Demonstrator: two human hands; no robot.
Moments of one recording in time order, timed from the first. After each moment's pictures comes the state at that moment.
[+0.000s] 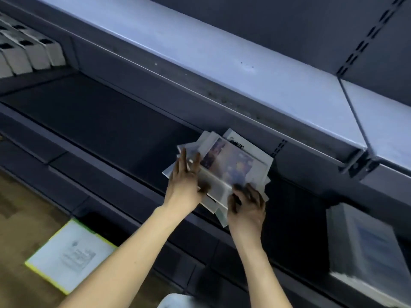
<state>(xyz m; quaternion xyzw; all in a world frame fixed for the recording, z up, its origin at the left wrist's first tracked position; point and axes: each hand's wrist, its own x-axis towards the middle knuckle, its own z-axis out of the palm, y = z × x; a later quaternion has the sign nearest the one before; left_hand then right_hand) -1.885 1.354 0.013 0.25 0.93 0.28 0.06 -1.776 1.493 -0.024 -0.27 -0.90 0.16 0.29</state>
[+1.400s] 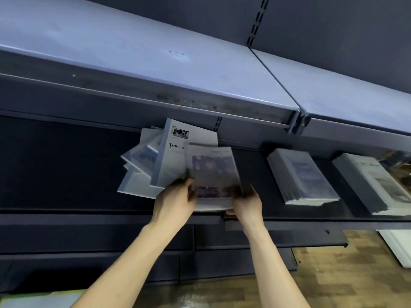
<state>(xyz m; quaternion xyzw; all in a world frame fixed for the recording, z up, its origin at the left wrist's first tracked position) -1.863 1.361 0.023 0.45 0.83 0.30 0.09 -1.719 1.484 0.020 -0.54 -0.64 0.48 0.27</state>
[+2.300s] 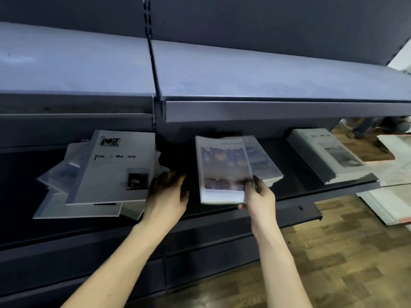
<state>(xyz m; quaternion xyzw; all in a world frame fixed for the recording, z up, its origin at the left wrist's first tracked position) -1.755 1.464 0.035 0.54 0.82 0.21 0.04 -1.565 1.557 0.049 -0.53 -0.52 0.51 0.44</state>
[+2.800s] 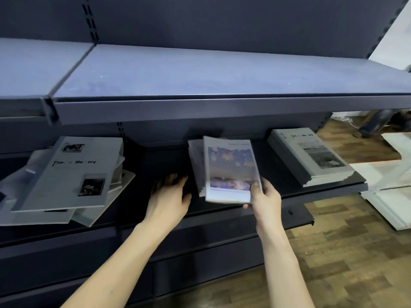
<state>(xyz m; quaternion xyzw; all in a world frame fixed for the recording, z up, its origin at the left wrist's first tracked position) -1.654 1.538 0.041 0.53 0.83 0.17 0.08 -1.457 1.632 0.050 -0.55 -0.51 0.50 0.44</state>
